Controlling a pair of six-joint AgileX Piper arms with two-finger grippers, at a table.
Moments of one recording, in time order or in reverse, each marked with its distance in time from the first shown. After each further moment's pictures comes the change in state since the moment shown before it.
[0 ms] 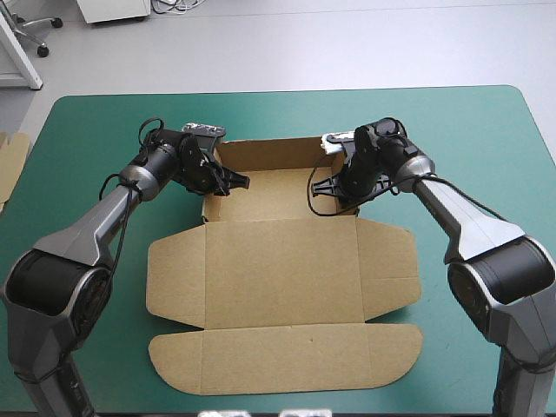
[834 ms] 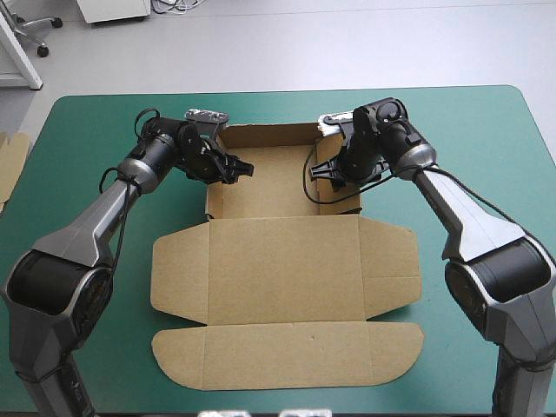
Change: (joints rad) left arm -0.005 0.003 -0.092 -0.027 0.026 0.028; right arm 0.008 0.011 -0.173 -0.036 0.112 -0.013
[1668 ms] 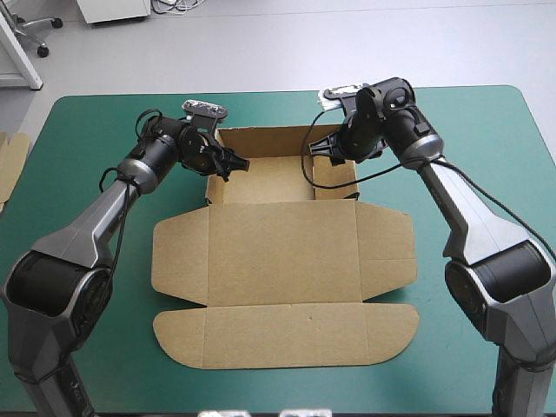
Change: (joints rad) left arm -0.001 -0.005 0.000 0.113 -0.082 0.000; right arm 0.000 0.000 -0.164 -0.041 0.027 -0.002
